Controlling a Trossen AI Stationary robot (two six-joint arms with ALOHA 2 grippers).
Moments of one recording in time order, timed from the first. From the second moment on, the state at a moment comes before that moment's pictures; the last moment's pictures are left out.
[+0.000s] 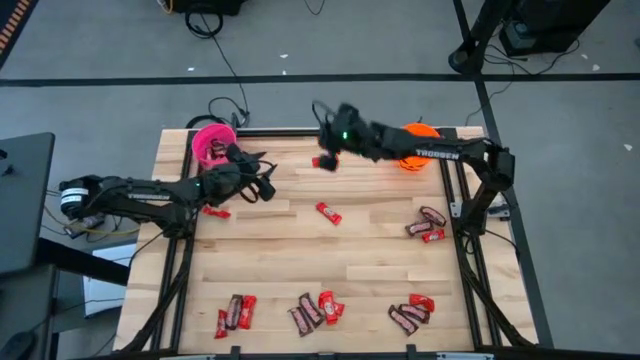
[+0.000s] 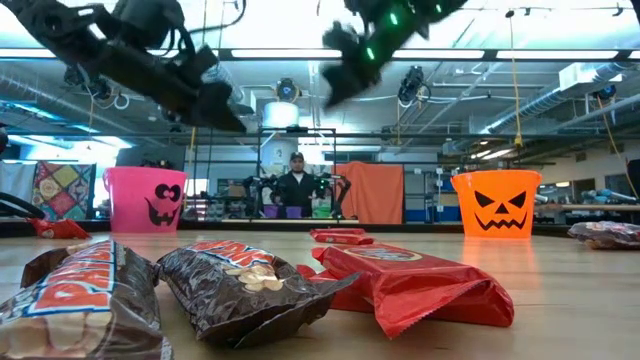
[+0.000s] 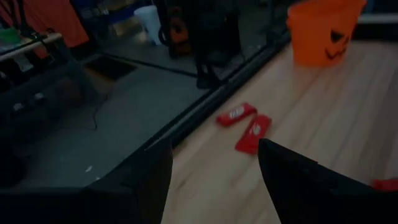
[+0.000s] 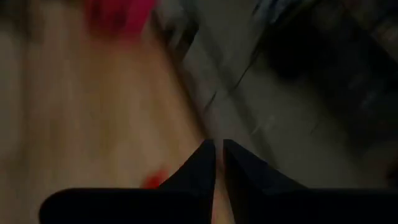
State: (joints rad) left arm 0.24 1.04 0.42 0.32 -0.57 0.05; right arm -0.31 1.74 1.43 -0.33 0.34 -0.26
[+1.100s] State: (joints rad) left arm 0.29 1.44 0.58 0.40 0.02 0.07; right arm 0.02 1.50 0.89 -1.12 0.05 0.48
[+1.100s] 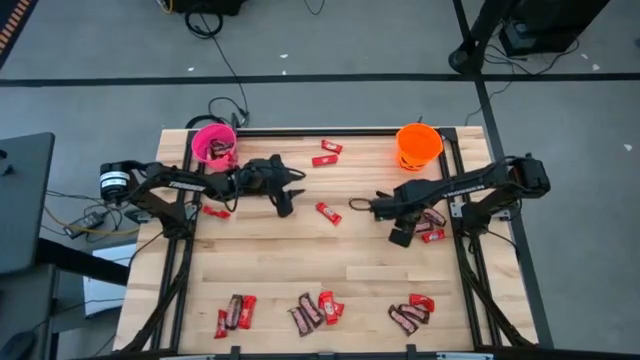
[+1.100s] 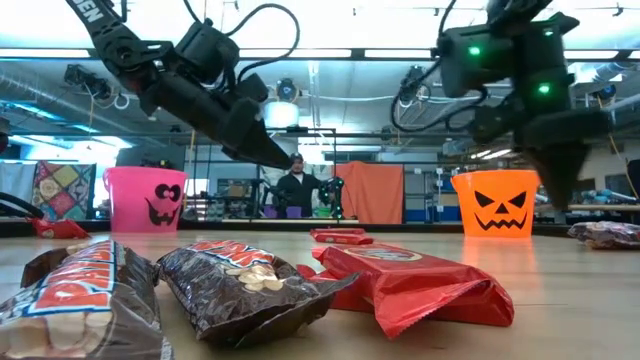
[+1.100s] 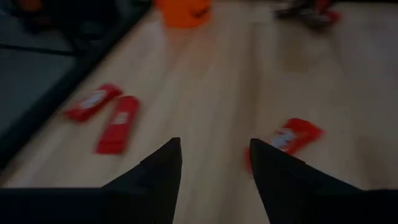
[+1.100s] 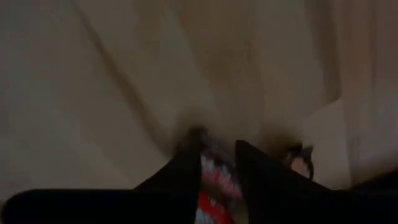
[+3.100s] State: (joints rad) left arm 0.08 1.63 0.58 0.82 0.08 0.13; right arm 0.05 1.50 0.95 0.01 0.08 0.16
